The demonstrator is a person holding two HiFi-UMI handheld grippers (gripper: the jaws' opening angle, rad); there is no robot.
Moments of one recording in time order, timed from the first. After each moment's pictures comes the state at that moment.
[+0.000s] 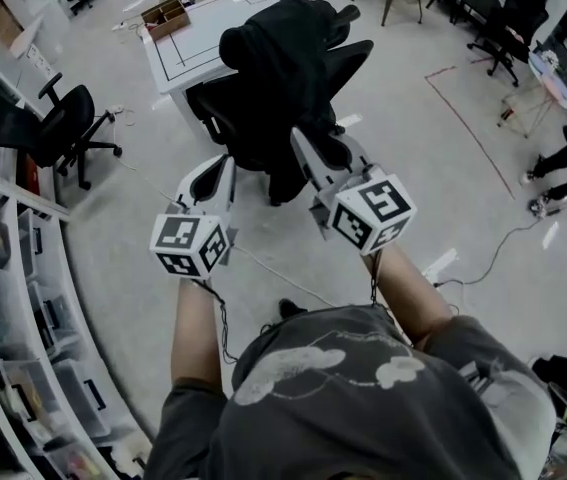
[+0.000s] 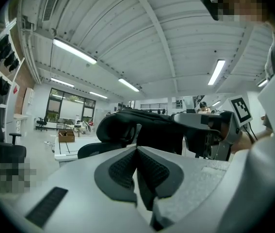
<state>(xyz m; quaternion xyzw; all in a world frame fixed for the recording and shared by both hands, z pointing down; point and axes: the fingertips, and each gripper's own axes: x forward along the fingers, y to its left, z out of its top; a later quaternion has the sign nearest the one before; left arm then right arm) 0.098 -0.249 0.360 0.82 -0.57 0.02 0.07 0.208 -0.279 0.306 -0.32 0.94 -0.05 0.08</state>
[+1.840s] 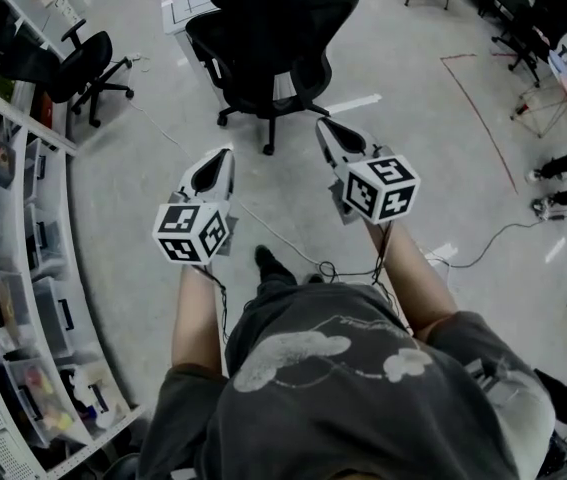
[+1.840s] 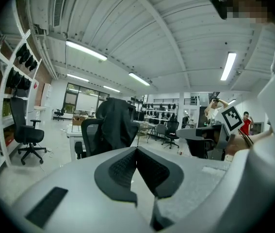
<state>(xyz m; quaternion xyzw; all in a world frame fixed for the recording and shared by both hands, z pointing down) 0.230 -0.098 0.419 0.76 -0.63 0.03 0.12 0.376 -0.186 0.409 -0.30 0.94 -0.14 -0.03</state>
